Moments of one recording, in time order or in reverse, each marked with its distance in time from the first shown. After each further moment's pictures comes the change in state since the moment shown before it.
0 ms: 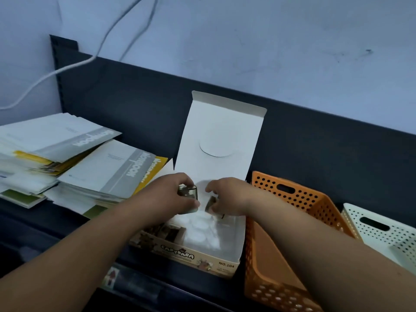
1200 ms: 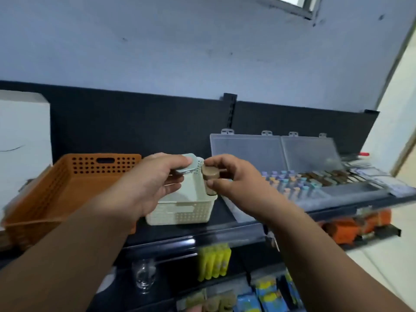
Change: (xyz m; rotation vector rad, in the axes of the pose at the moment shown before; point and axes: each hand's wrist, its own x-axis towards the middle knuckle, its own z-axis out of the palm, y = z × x) left_hand -0.135 0.281 0.264 -0.786 -0.370 0.069; right_hand -0.426 0.201 0.037 0.901 0.765 0.236
